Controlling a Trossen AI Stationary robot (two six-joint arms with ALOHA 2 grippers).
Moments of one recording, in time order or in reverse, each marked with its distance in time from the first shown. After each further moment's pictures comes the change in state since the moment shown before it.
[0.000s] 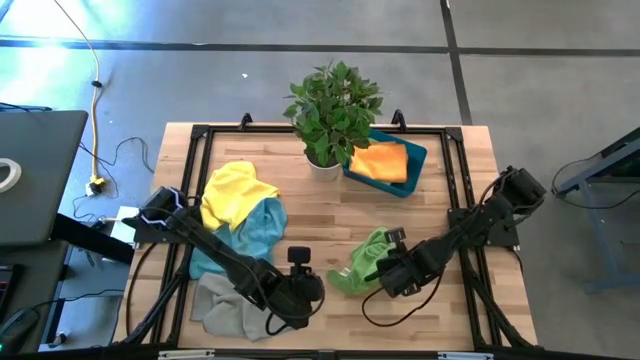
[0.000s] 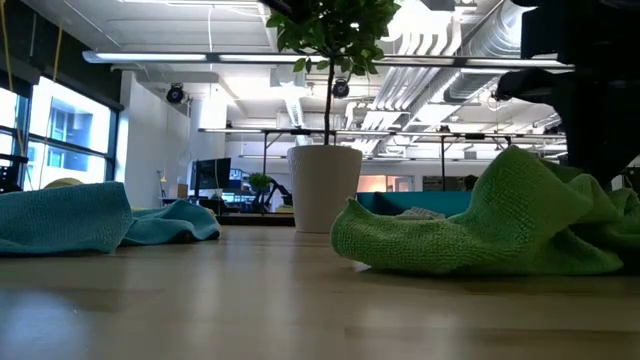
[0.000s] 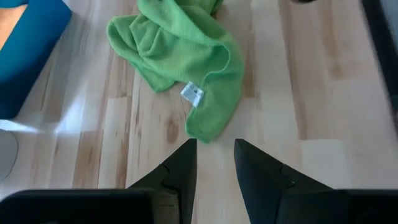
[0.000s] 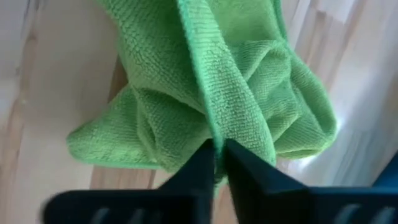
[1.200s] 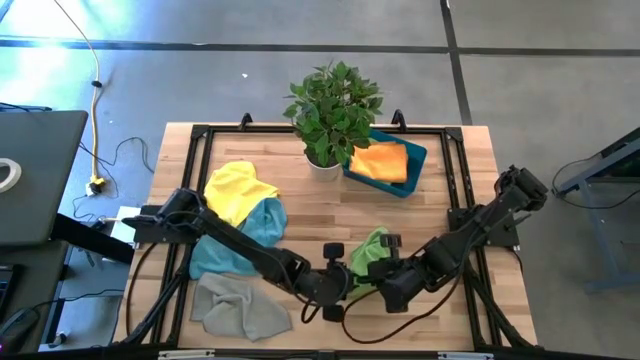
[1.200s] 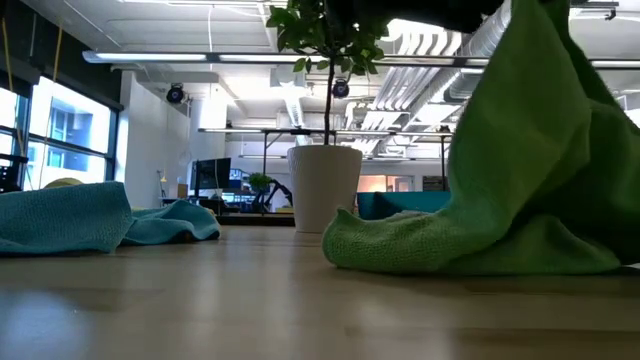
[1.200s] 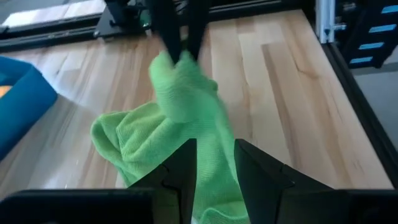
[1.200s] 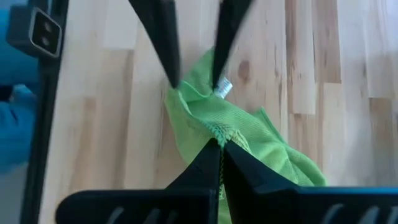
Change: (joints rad) left arm 0.131 0.108 -0.029 0.554 0.066 0.213; right arm 0.047 -0.018 0.377 -0.068 0.030 0.231
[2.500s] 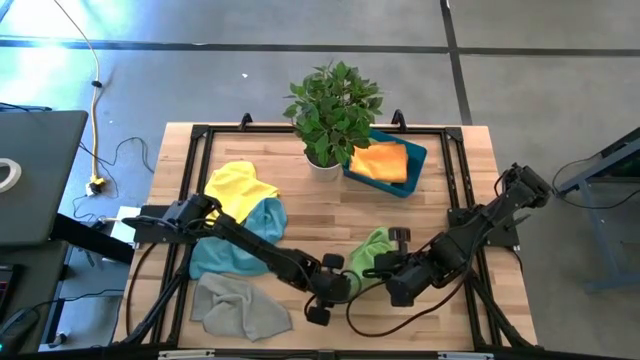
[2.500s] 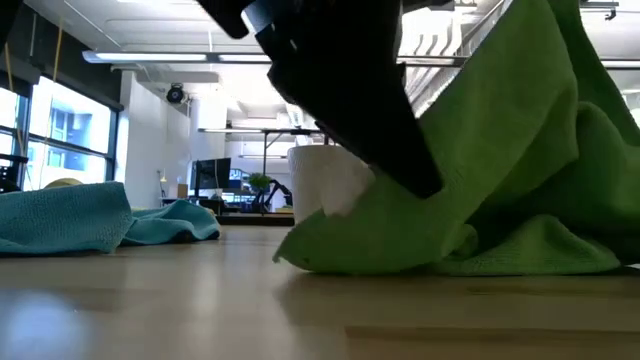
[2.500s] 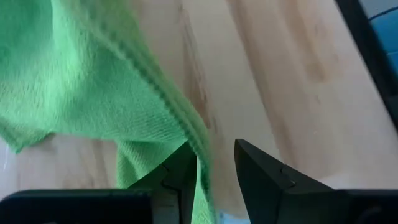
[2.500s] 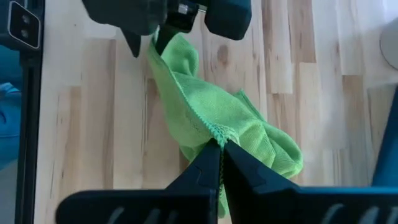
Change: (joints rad) left arm 0.037 0.118 0.000 -0.186 0.391 0.025; right arm 0.002 -0.034 0.038 -0.139 0.021 0.058
